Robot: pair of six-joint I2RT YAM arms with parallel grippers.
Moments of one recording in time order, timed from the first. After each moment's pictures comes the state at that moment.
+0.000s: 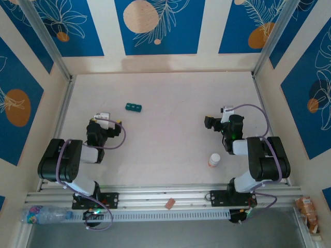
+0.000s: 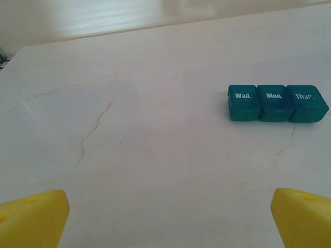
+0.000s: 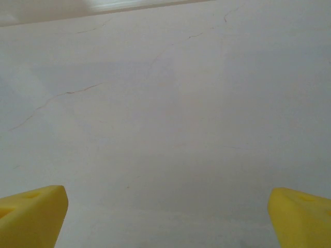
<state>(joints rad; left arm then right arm) -0.07 1.56 0.30 0.95 0.00 0.08 0.00 1.53 0.39 0.71 -0.16 0.09</state>
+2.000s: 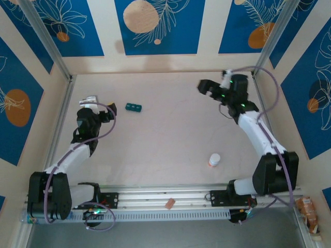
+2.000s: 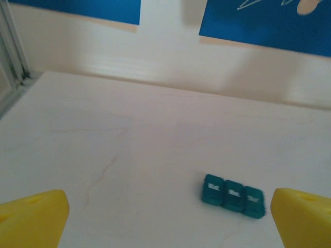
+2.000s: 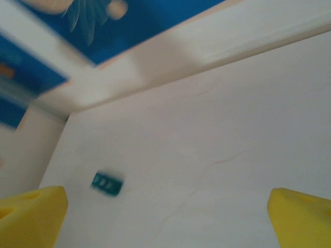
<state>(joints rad) -0.07 1.16 0.55 0.34 -0.03 -0.23 0.15 1.41 1.16 -0.20 -0.36 0.49</state>
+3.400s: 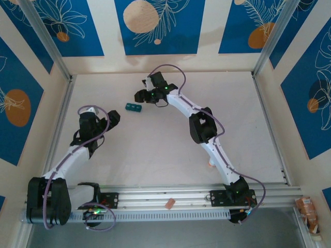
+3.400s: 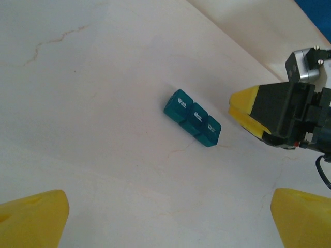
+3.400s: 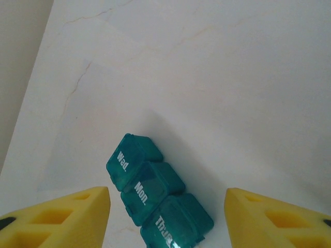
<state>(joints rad) -0.07 1.12 0.54 0.05 0.13 -0.66 0.58 2.71 2.49 -0.56 -0.50 0.45</state>
